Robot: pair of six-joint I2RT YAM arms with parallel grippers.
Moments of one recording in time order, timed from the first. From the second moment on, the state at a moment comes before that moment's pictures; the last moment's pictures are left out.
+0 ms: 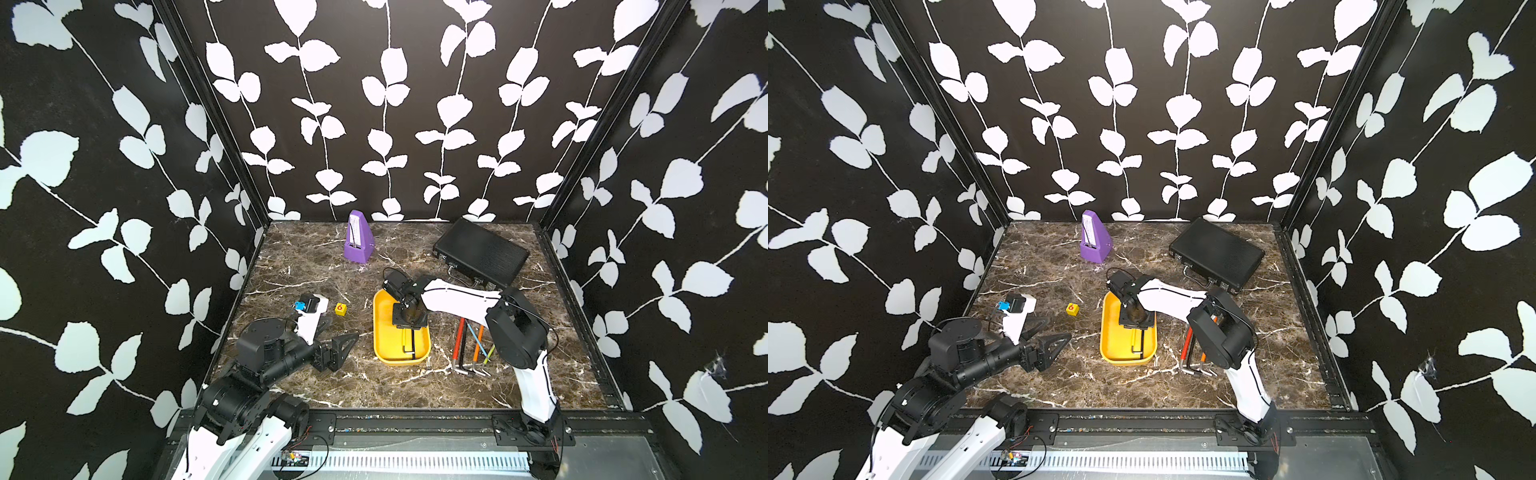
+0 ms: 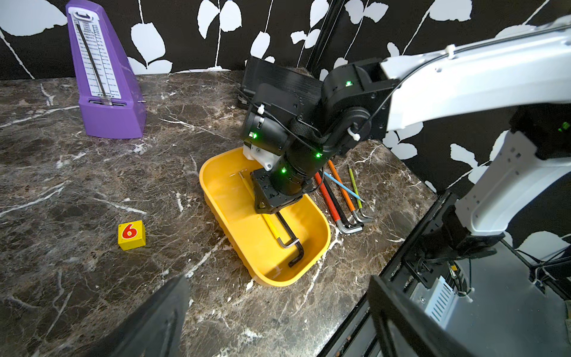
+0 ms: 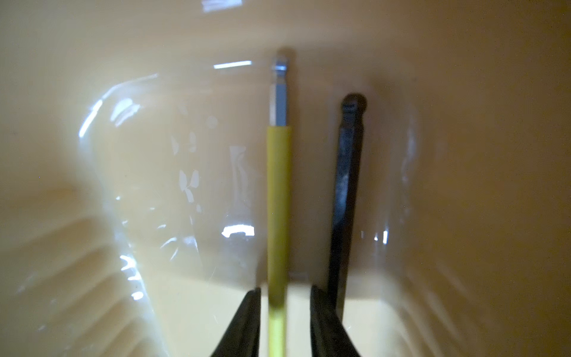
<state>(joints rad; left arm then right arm) -0.47 0.41 0.80 -0.81 0.36 -0.19 0.87 2.06 1.53 -0.84 -0.02 0.86</state>
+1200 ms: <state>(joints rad) -0.47 0.46 0.80 -0.81 0.35 -0.19 0.69 1.64 0.98 -0.83 0.03 0.88</state>
